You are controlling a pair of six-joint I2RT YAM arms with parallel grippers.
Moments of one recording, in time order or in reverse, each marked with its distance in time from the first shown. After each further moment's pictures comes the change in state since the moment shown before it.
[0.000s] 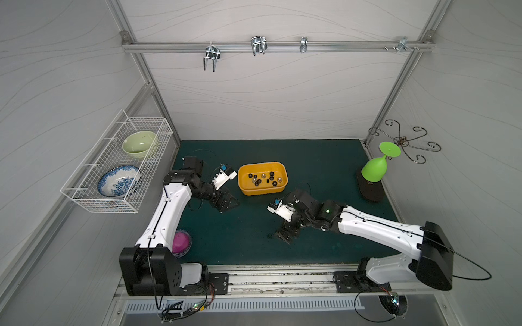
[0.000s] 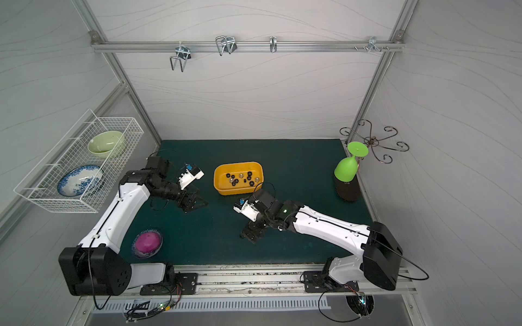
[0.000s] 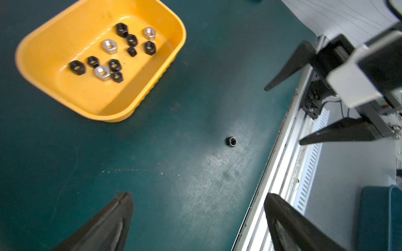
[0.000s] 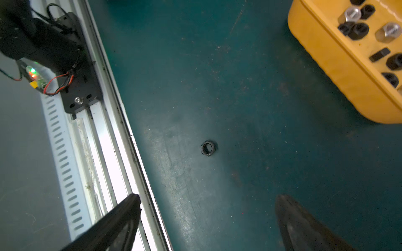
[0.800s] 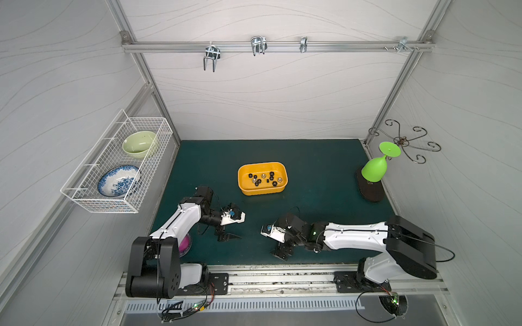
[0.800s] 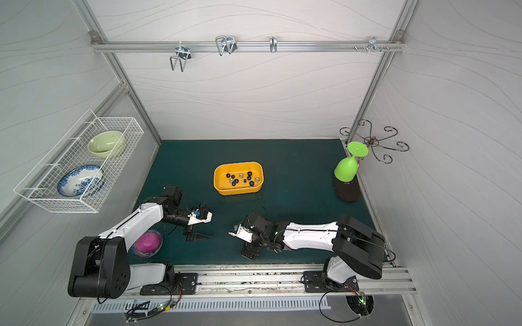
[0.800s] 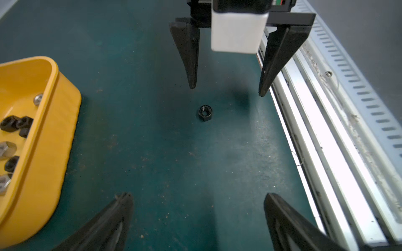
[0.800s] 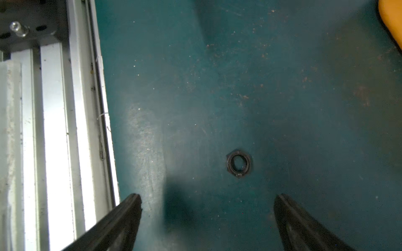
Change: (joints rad) left arm -0.061 -0.004 -0.465 0.310 0.124 0.834; right arm 0.135 0.137 -0.317 0.512 0.034 -0.202
